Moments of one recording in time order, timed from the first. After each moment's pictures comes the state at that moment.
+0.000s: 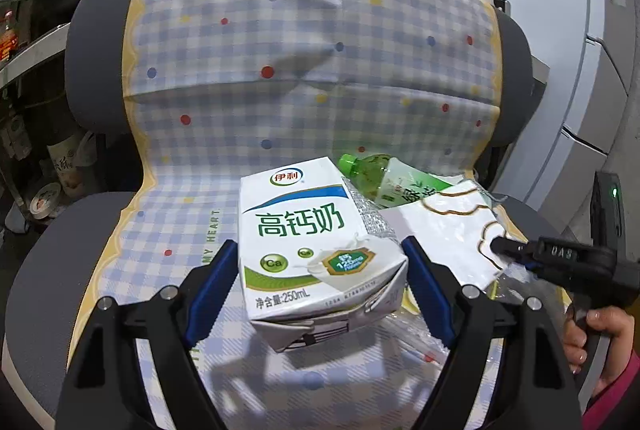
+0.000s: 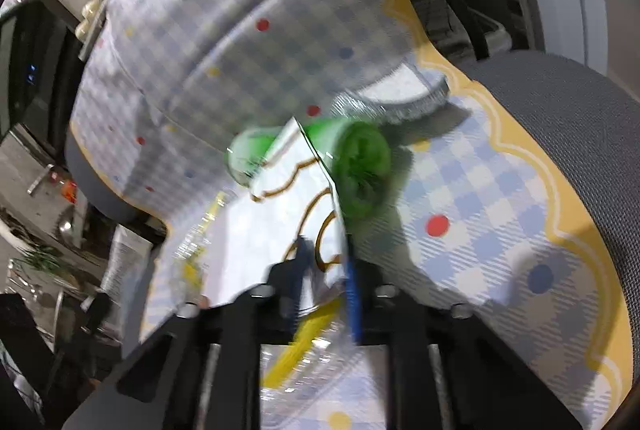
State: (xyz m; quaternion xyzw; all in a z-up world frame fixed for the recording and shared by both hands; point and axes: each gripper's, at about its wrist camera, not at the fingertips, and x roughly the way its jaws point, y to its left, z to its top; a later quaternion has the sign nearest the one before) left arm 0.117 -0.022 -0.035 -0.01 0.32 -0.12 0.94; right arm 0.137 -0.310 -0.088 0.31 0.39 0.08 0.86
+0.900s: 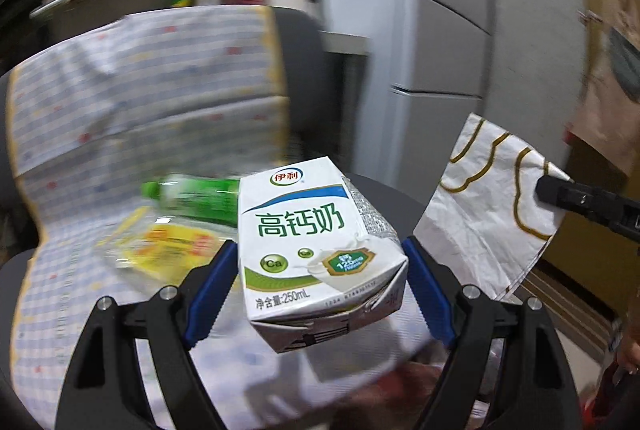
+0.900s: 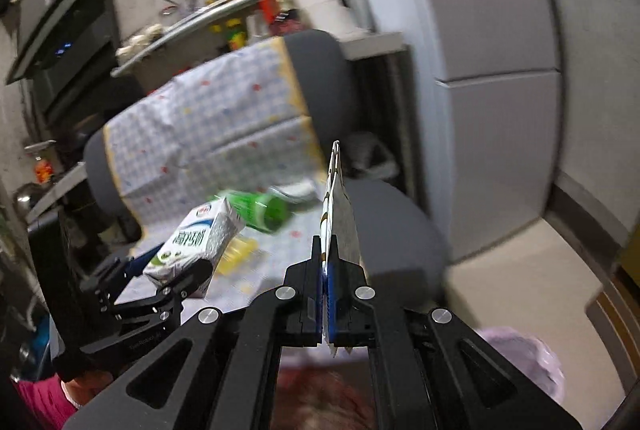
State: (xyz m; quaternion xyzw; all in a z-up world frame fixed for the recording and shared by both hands) left arm -0.030 -0.187 -0.028 0.08 0.25 -0.32 0.91; right arm -0.133 -0.373 0.021 0.17 0.25 -0.07 0.95
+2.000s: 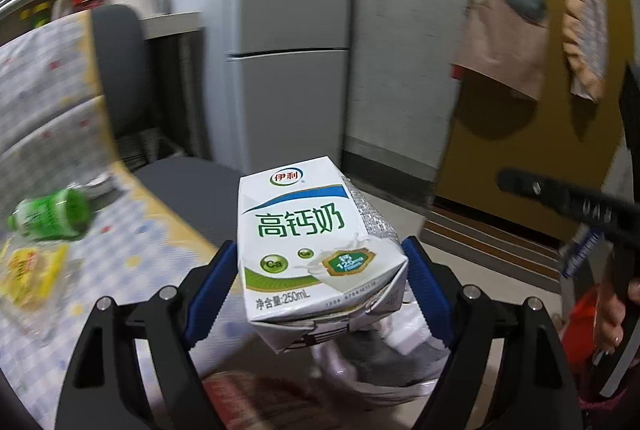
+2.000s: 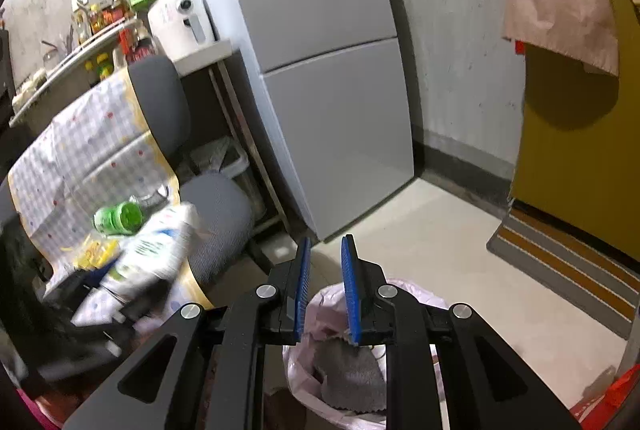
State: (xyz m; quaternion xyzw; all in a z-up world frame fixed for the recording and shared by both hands) left arm -0.109 -0.305 -0.066 0.14 0.25 -0.50 0.82; right arm -0.256 -0.465 -0.031 0.21 0.24 -0.27 0.91
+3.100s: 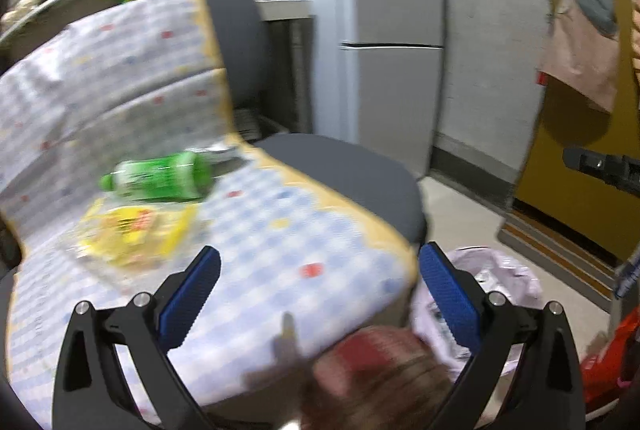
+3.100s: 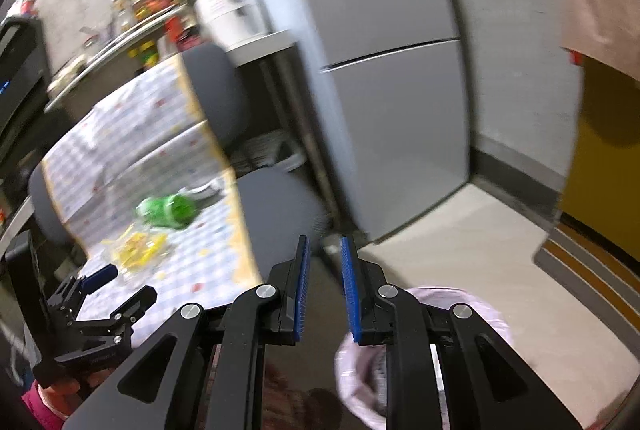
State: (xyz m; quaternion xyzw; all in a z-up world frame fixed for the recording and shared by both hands) left arm -0.054 -0.205 -0.055 0.14 0.27 -0.34 0.89; right arm -0.196 -0.423 -0.017 0.20 0.25 -0.18 0.93
